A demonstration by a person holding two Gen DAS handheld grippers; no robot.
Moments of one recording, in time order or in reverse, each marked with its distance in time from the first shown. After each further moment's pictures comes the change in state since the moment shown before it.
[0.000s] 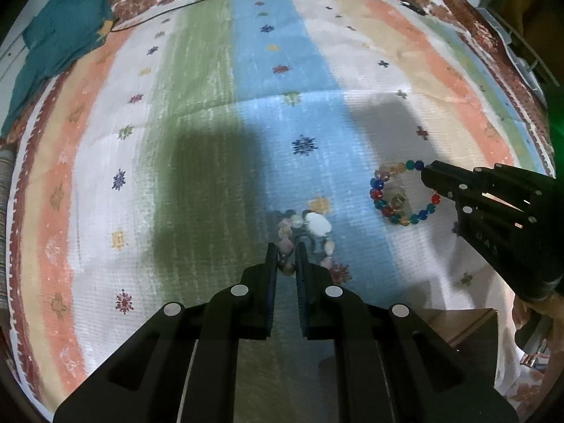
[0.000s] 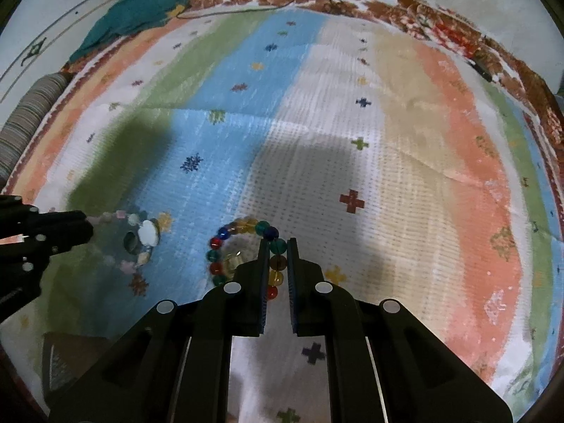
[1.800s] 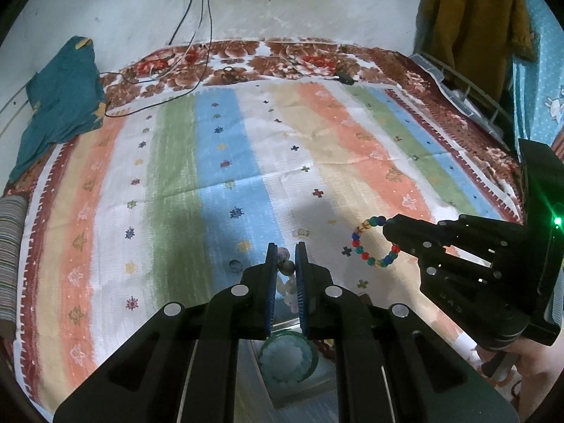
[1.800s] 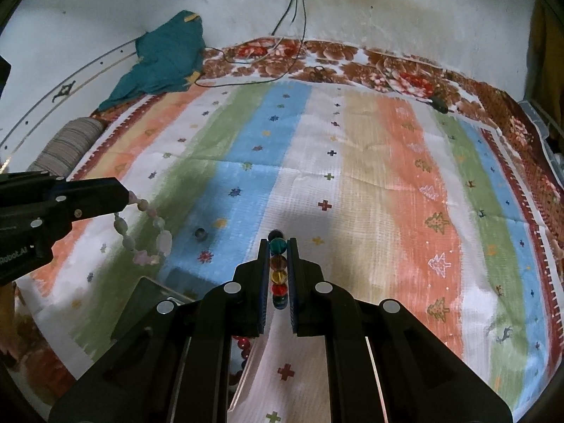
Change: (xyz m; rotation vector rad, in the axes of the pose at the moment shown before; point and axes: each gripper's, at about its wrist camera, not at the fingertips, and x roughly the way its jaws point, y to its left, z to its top) left arm -0.134 -0.055 -0.041 0.086 -0.324 -0.099; right arm -0.140 0.004 -0.060 0.050 -0.236 0.009
